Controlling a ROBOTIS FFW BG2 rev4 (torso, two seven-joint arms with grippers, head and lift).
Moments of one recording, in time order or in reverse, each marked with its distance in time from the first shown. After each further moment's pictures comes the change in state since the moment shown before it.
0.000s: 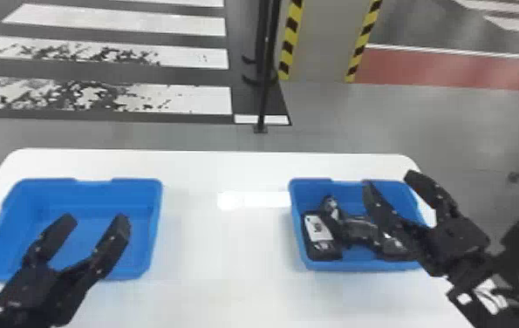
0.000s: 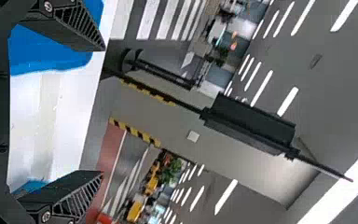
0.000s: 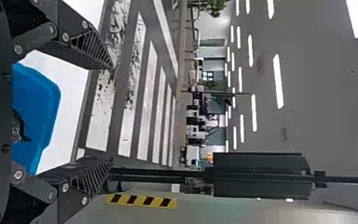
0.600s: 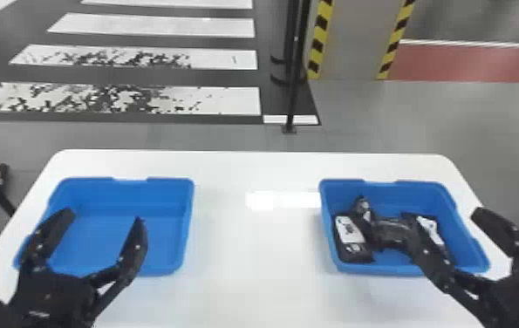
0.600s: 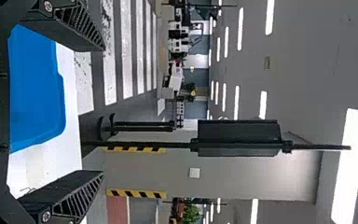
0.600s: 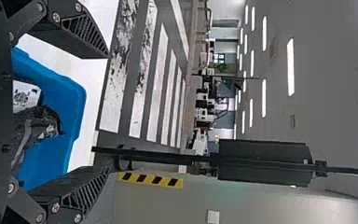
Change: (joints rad) left arm 0.110 -0.014 0.001 -0.088 -0.396 -0.196 0.159; right arm 0.269 0.063 -0.003 -0.210 0.085 -0.023 -0.104
